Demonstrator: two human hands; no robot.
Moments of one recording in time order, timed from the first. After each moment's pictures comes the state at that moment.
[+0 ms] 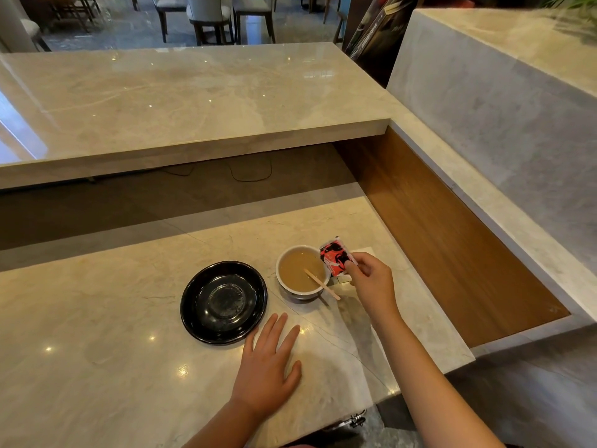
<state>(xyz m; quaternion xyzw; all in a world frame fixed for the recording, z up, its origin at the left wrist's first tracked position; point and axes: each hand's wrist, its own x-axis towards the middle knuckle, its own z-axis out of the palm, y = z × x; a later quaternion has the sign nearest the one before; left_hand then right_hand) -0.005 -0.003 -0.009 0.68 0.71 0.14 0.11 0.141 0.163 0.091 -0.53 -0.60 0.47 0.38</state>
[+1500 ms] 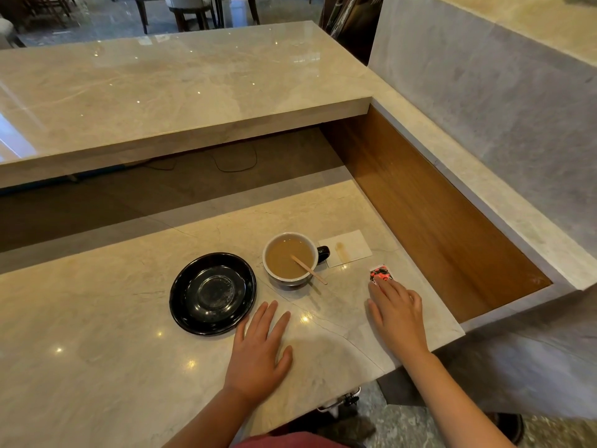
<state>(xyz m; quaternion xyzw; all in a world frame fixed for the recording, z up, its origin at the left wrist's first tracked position) -0.006 -0.005 -0.010 0.68 0.72 0.12 0.11 0.236 0.130 0.014 -0.56 -0.82 0.05 0.12</state>
